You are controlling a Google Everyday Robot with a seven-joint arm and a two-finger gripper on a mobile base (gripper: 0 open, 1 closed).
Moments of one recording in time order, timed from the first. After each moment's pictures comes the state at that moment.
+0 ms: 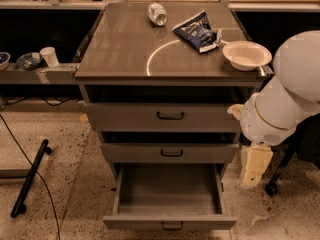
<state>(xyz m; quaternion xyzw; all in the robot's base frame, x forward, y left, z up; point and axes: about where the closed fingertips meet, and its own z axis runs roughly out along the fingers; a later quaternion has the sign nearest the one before) 0.428 -0.187 0.802 -0.68 0.73 0.00 0.12</state>
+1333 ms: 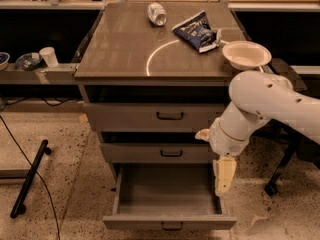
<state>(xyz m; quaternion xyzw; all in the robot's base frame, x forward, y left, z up) 0.449 -0.143 0.680 -0.73 0.66 0.14 0.09</state>
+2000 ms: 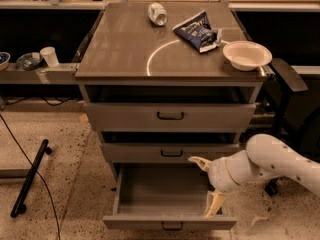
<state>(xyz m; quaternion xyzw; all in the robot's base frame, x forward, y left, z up) 0.436 -0.118 0.558 -0.71 0.61 0.22 0.27</state>
